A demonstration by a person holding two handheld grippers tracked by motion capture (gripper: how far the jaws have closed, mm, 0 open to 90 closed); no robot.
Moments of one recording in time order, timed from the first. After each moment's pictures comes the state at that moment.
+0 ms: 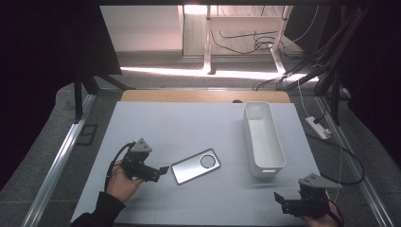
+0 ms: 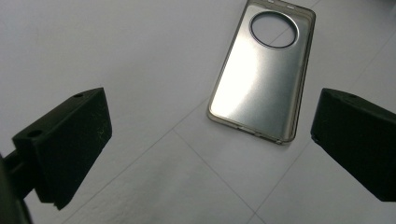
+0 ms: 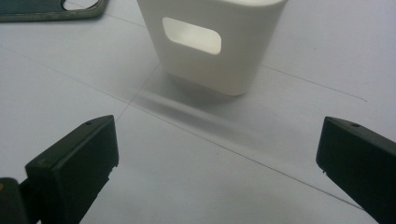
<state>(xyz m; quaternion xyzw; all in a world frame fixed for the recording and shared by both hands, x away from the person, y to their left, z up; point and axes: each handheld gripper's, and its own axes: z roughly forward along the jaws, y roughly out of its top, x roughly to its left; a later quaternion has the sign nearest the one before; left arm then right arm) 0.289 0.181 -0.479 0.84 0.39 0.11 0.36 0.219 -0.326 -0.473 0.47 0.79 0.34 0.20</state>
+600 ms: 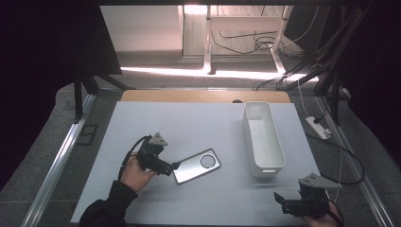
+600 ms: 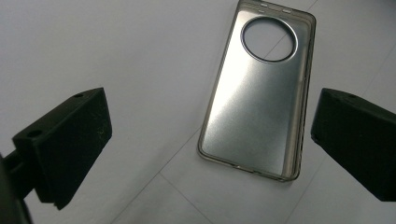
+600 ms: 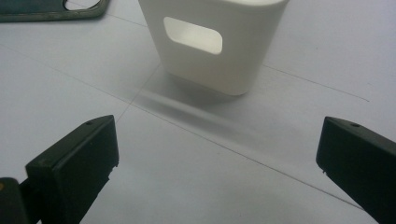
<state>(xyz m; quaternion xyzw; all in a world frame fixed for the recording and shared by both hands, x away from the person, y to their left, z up) 0.319 0.149 -0.481 0.87 0.36 0.09 0.34 0.219 -0.326 -0.473 0.47 0.79 0.34 0.20</state>
